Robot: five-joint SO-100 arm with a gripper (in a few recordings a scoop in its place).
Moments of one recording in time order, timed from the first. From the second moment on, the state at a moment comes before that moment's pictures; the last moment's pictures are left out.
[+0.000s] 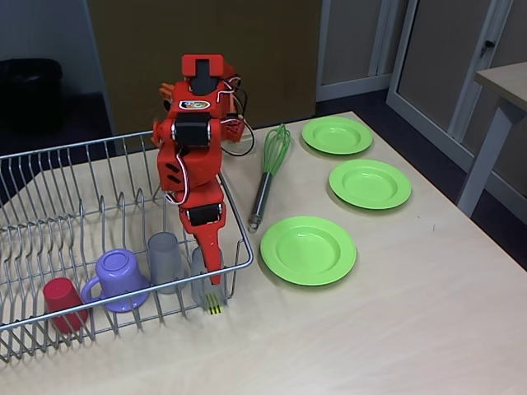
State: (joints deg) arm 15.6 35.3 23.4 99.8 -21.7
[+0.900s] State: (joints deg) arm 13.7 58.4 39.3 104.2 -23.5
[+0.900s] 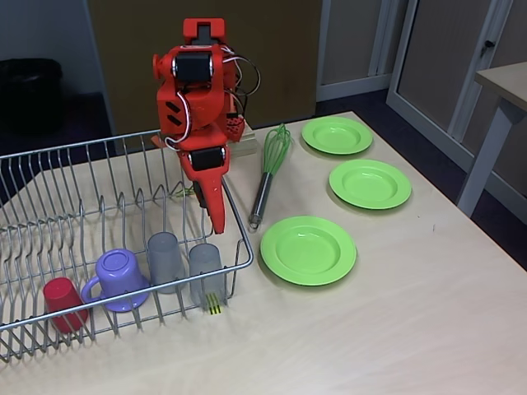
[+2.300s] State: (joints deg) arm -20.7 114.1 135.9 64.9 27.1
